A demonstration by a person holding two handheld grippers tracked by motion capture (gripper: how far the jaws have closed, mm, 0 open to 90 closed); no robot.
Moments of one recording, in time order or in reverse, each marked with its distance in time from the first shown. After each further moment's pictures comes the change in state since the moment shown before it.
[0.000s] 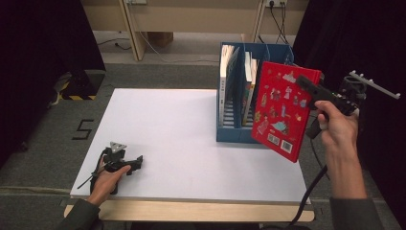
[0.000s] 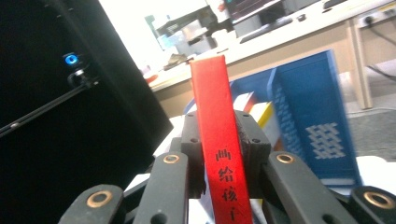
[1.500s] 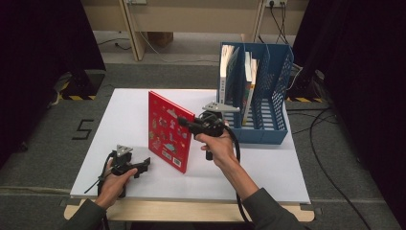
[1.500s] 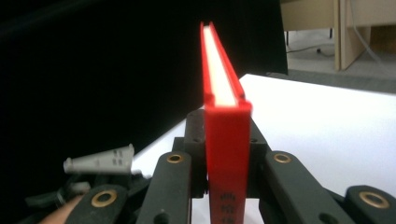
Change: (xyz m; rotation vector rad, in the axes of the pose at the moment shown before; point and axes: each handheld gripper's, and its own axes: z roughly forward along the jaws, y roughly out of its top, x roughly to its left) left arm -0.024 -0.003 -0.005 -0.033 -0.084 -0.040; right arm 0.139 -0.194 0.163 0.364 0.434 -0.180
